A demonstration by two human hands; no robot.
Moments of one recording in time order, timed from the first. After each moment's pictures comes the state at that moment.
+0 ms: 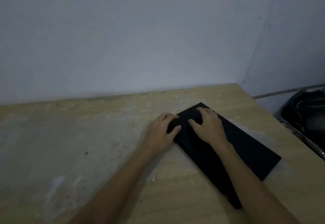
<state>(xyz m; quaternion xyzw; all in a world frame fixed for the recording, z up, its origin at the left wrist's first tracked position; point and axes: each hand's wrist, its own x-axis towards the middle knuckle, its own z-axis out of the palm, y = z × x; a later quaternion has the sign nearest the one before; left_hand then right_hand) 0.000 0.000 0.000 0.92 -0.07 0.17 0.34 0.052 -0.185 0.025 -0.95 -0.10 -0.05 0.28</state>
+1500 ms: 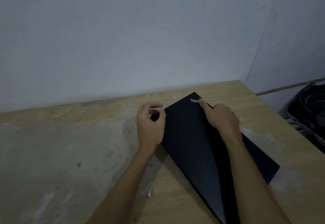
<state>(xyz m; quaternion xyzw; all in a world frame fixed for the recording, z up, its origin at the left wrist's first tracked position) 0.021 -0.007 0.034 0.76 0.10 0.35 0.53 0.104 -0.205 0.046 -0.95 0.07 -0.03 0.29</state>
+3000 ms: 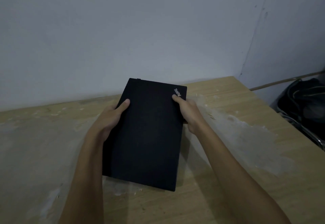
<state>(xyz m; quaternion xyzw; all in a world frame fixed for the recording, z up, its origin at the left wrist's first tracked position) -0.008 0.122 0.073 0.73 0.20 0.03 0.65 0.069 -0.117 0.061 -0.69 0.03 0.15 0.71</state>
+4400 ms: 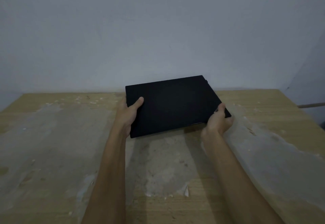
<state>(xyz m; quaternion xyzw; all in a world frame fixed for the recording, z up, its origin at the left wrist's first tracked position) -0.012 0.169 0.057 0.60 0.26 0.19 0.73 0.069 -0.049 0.044 -0.46 0.27 -0.10 0.84</state>
